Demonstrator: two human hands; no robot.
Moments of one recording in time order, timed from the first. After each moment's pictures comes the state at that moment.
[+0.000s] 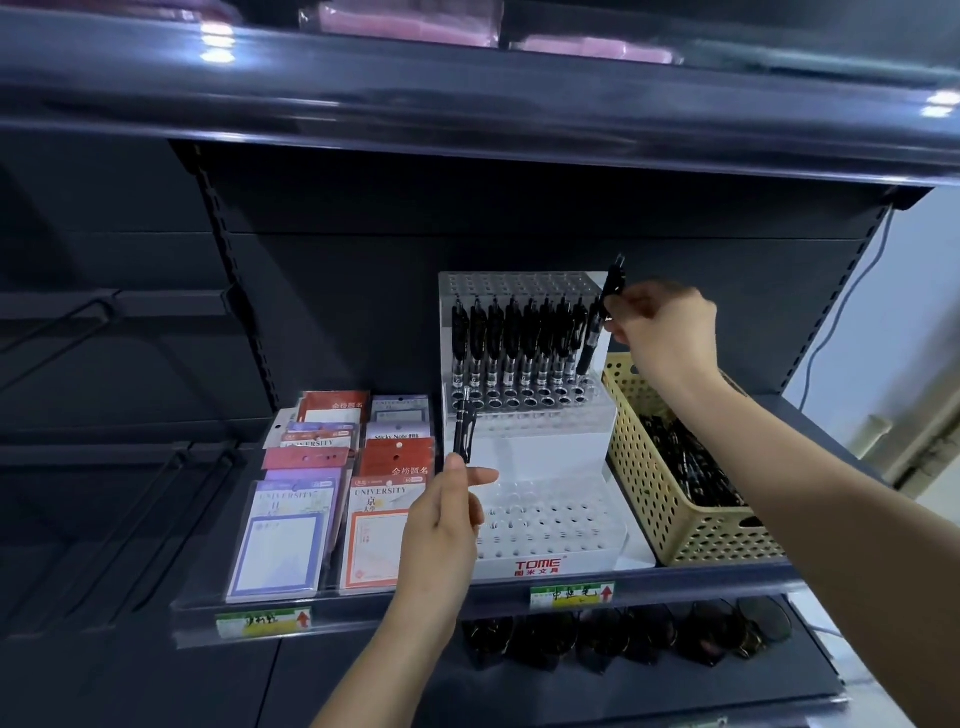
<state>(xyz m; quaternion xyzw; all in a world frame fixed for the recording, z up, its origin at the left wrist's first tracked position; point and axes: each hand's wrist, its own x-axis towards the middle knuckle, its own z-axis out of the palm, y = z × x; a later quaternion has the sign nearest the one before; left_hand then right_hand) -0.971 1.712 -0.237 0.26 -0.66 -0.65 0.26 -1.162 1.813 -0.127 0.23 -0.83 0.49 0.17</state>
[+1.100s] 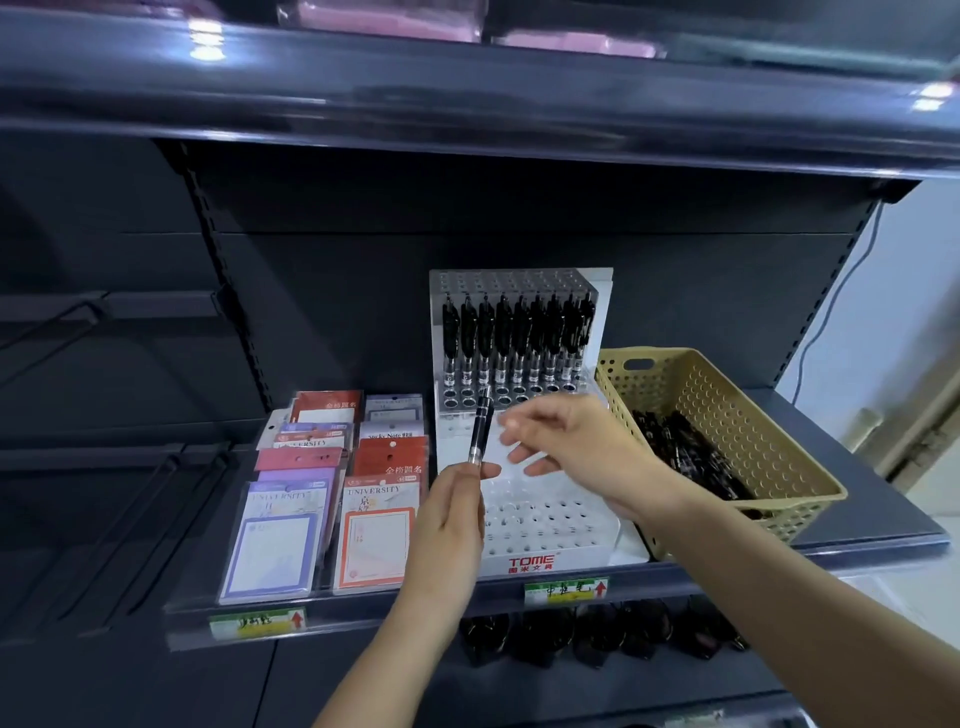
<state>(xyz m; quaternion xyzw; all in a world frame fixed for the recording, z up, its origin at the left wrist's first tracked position) -0.980 1.720 -0.239 0.24 -0.68 -0.64 0.27 -1.084 1.809 -0.170 0.31 -0.76 0.53 -0.22</state>
